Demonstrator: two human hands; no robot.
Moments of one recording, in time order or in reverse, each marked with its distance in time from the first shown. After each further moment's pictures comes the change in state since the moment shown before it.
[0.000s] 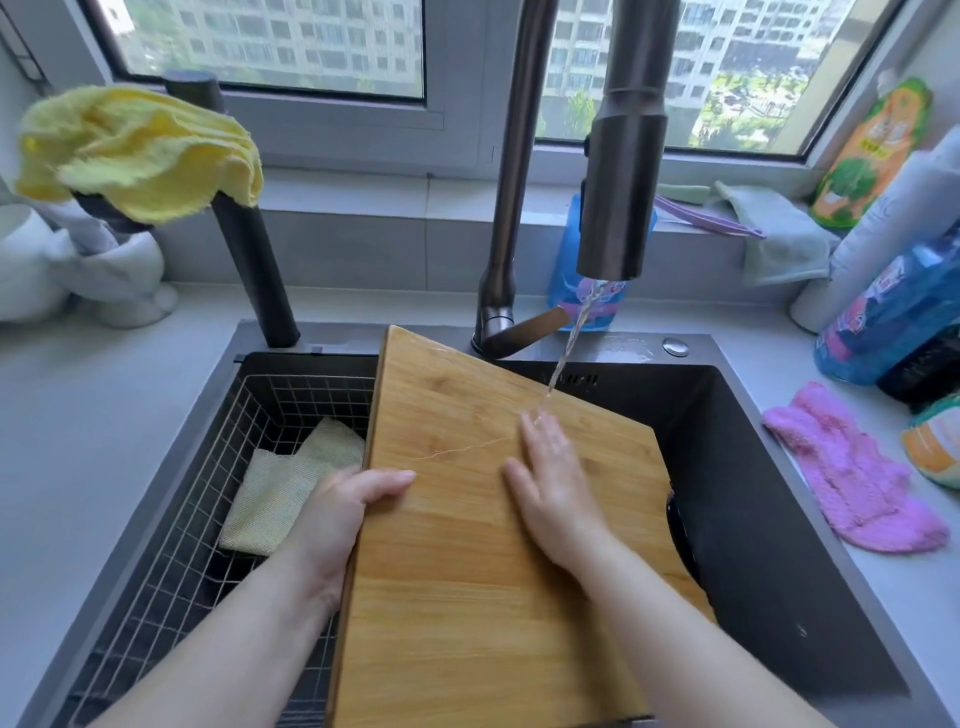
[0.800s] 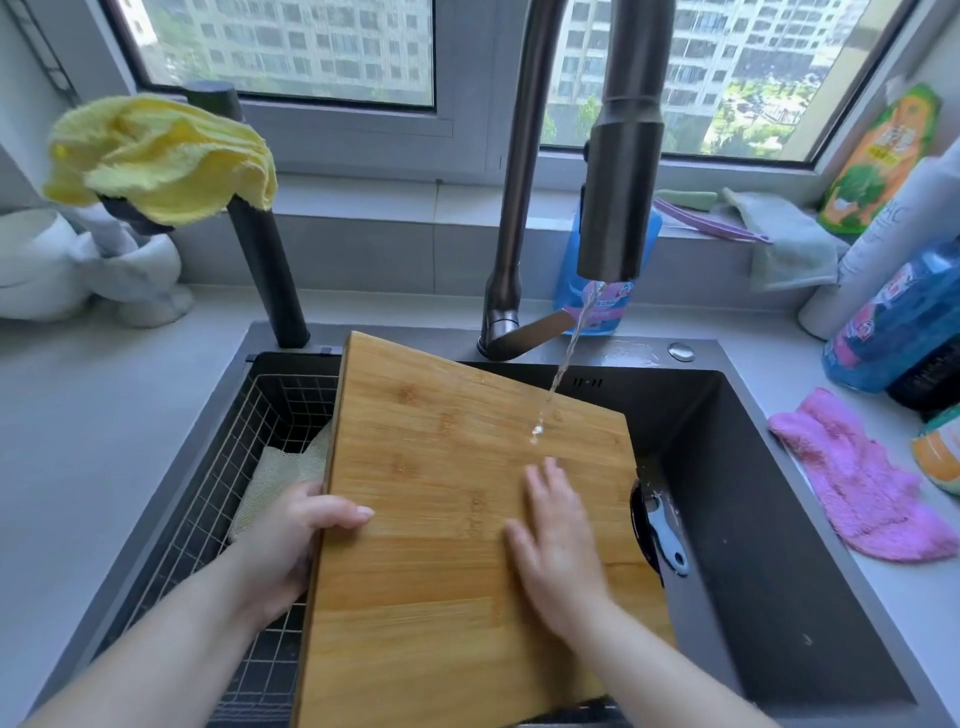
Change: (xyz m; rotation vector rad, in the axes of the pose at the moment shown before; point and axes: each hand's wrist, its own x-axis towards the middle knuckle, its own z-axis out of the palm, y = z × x) left_hand -0.020 0.007 -0.026 0.145 -0.045 -0.020; right_hand -0.042 0.009 0.026 -0.015 0.036 0.111
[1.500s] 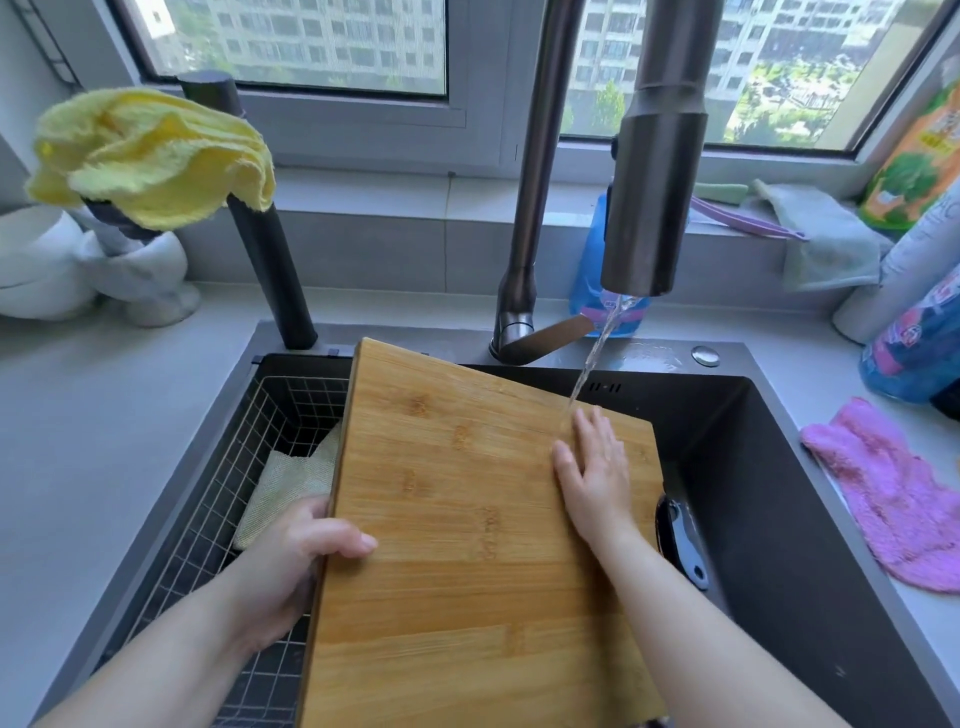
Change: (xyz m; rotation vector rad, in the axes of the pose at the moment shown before) left_hand 0.009 -0.002 -0.006 0.051 -0.088 -0.009; right_hand 0.080 0.019 -0.014 0.159 0.134 0.067
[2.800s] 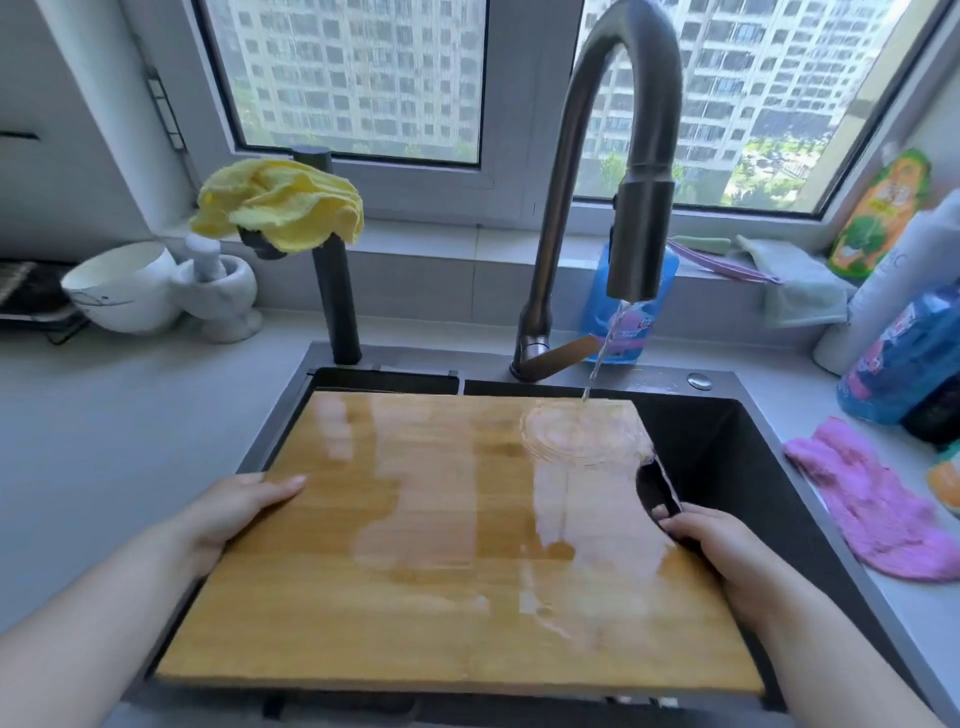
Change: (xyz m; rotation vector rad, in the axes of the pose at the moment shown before) left_hand -0.031 -0.009 -0.083 0.070 0.426 -0.101; right_hand -0.088 -0.013 -0.101 0.654 -0.239 0.533
